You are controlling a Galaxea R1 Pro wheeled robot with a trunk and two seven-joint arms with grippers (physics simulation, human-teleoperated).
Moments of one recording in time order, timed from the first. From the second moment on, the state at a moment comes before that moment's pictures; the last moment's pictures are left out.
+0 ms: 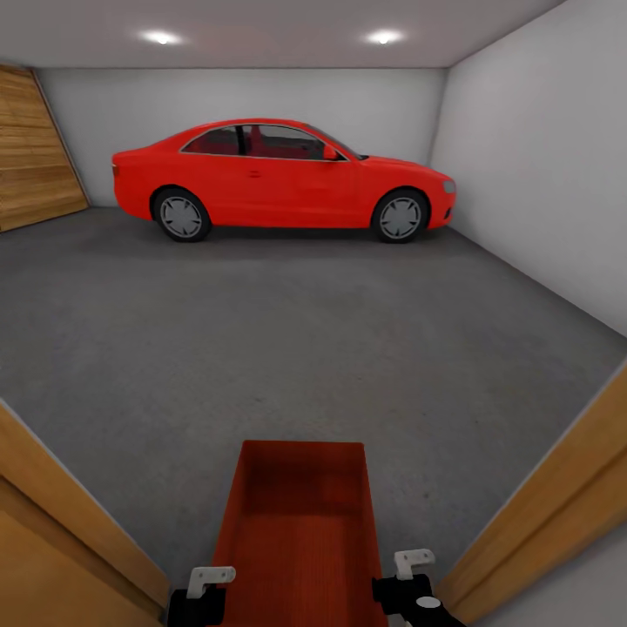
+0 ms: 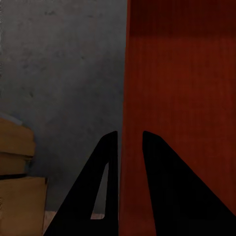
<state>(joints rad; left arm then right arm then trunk) -0.34 -0.03 -0.04 -0.34 0.00 -0.23 0.10 -0.49 0.09 0.08 -0.19 0.02 -0.05 -0.10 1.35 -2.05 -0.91</state>
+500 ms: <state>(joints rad) -0.34 -0.03 -0.04 -0.34 0.00 -0.23 0.10 -0.49 0.09 0.08 -0.19 0.02 -0.05 -0.10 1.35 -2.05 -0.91</state>
